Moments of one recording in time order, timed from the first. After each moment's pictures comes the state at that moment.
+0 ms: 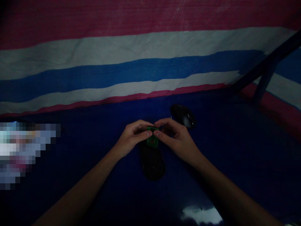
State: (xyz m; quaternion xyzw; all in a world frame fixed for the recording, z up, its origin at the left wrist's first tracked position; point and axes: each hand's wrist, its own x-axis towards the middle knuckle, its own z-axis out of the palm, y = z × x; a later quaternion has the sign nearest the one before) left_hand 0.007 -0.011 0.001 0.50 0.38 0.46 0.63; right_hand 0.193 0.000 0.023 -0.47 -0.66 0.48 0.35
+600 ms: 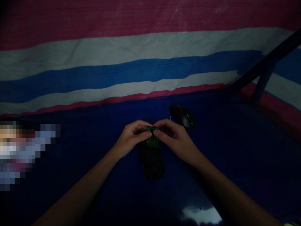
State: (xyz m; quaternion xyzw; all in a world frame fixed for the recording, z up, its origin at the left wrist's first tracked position) left_hand 0.008 -0.012 -0.003 0.49 0.37 0.46 0.64; right_hand 0.193 0.001 0.026 -0.46 -0.66 0.49 0.33
